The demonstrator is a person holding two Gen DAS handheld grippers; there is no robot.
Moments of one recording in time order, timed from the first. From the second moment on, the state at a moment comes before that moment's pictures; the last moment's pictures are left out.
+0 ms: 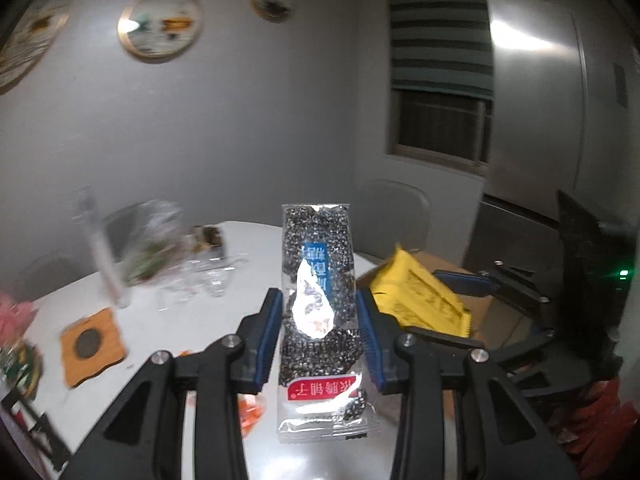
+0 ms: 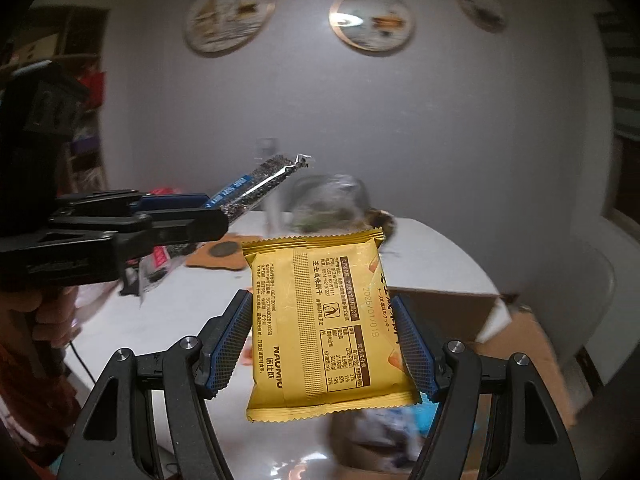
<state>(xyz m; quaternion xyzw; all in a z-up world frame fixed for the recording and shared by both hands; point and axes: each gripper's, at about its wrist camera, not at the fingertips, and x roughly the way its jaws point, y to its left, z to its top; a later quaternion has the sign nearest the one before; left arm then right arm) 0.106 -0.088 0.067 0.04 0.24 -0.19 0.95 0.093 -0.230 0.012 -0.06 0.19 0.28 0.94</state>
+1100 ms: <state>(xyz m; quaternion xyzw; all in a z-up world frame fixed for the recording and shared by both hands) 0.202 -0.240 -0.012 0.16 0.38 -0.27 0.87 0.186 -0.272 -0.065 -0.09 0.32 0.23 0.92</state>
